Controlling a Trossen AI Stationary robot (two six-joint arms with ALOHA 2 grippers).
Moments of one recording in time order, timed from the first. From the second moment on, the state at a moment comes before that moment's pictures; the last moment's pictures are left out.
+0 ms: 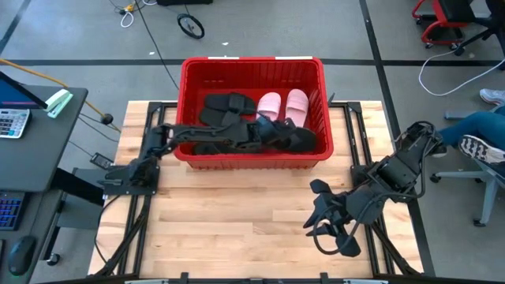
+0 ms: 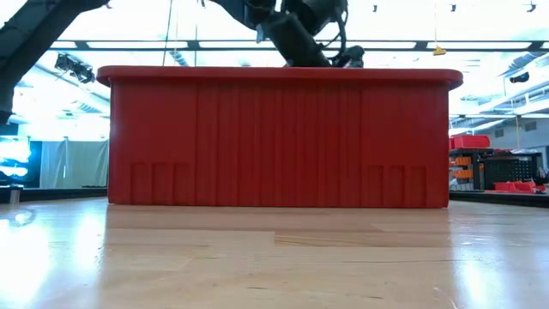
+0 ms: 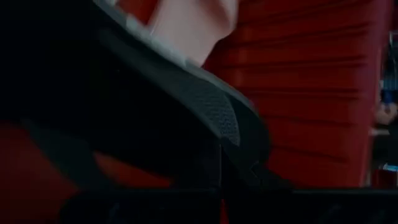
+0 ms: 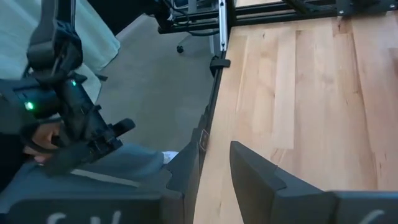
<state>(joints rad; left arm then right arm) 0.13 2.13 1.80 -0.36 -0.41 -1.64 0.67 1.47 1.77 -0.93 0.13 0.54</state>
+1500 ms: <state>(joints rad) 0.20 2.00 1.81 -0.55 -0.27 -1.17 0.79 1.26 1.77 -1.01 0.33 0.56</state>
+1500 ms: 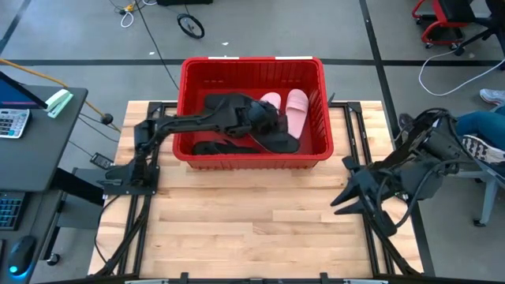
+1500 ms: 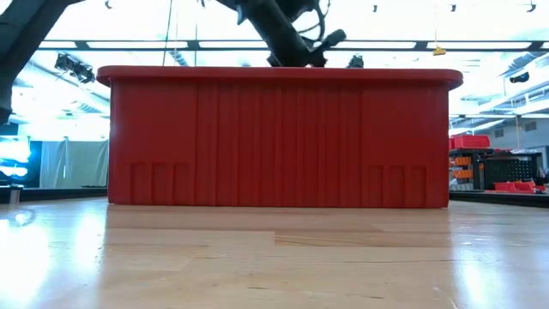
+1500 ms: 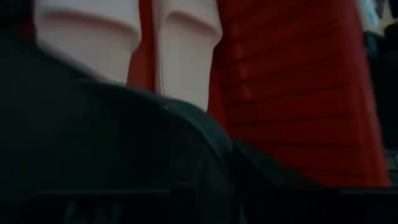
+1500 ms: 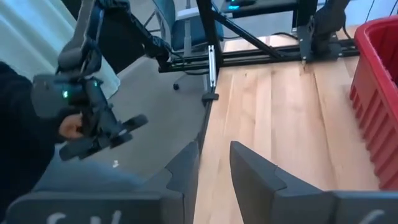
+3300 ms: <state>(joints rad) 0.30 2.06 1.80 -0.61 0.08 -1.03 0.80 1.30 1.77 -1.22 0.40 0.73</state>
